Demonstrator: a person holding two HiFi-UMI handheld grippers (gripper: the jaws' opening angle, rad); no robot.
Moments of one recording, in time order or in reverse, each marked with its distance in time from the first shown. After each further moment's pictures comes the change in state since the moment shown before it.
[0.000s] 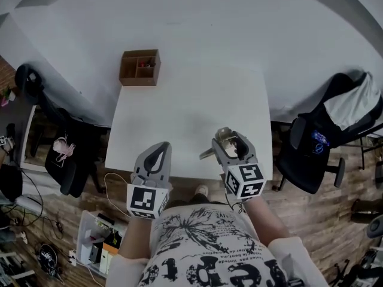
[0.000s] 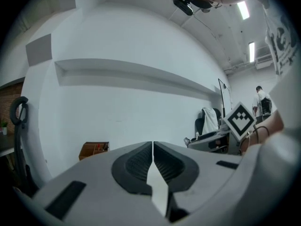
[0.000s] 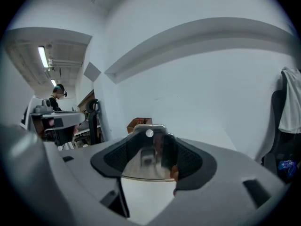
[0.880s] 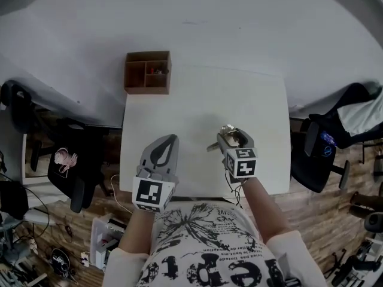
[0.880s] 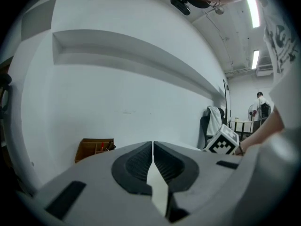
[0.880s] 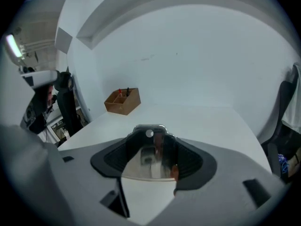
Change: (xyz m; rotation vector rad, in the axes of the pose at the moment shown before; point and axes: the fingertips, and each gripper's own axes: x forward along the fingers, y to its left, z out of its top) left arm 0.102 0.131 -0.026 -0.052 0.056 -0.076; right arm 0.188 -0.029 -0.076 0.037 0.351 -0.135
